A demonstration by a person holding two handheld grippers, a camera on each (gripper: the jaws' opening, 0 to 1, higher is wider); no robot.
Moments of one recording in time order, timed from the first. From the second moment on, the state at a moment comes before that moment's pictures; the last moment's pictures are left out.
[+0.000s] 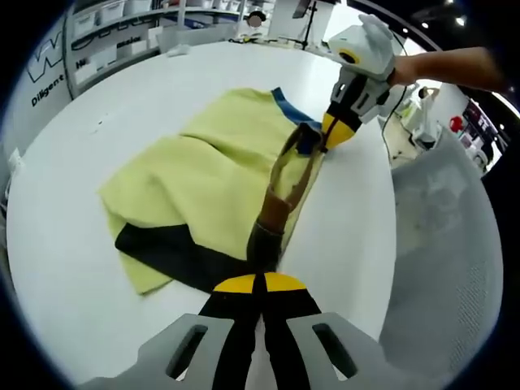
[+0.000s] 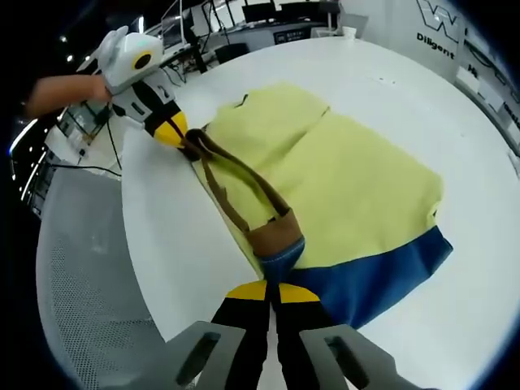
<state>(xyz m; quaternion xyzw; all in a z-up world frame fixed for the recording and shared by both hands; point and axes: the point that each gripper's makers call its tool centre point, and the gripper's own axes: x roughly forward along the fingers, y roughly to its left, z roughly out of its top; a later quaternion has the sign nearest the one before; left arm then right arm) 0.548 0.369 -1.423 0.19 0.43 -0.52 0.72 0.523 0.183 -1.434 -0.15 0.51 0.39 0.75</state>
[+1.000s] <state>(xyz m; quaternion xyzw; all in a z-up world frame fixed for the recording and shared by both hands) 0.477 0.370 -1.406 0.17 0.44 -0.54 0.69 0.458 0.185 -1.416 -0.15 0.54 0.39 0.74</state>
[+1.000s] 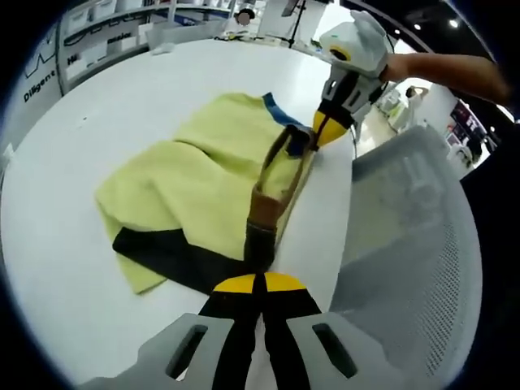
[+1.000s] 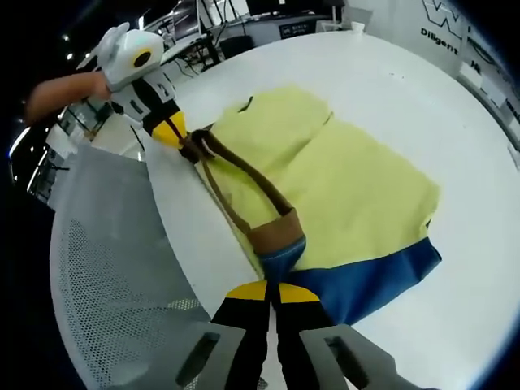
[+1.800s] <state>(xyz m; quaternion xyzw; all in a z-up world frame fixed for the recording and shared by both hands) 0.432 0.365 -1.379 0.15 0.42 -0.59 0.68 0.421 0.193 -1.396 -0.14 0.54 0.40 0.72</state>
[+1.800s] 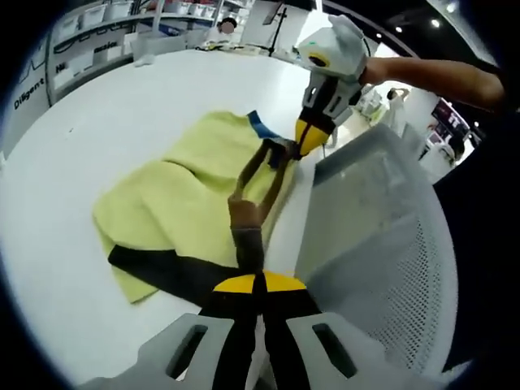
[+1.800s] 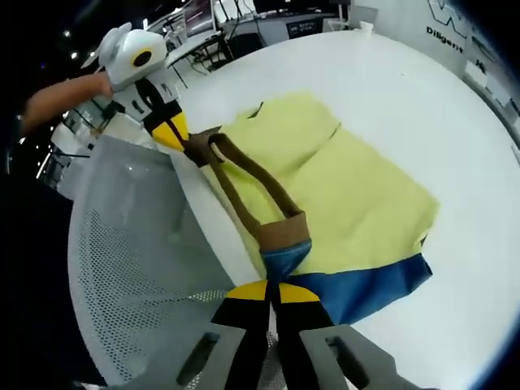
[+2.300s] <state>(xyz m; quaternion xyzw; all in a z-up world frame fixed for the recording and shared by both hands) 0.428 0.368 -1.360 0.14 0.39 -0.62 0.67 0.415 0.202 -1.376 -0.11 0.55 0.39 0.73</state>
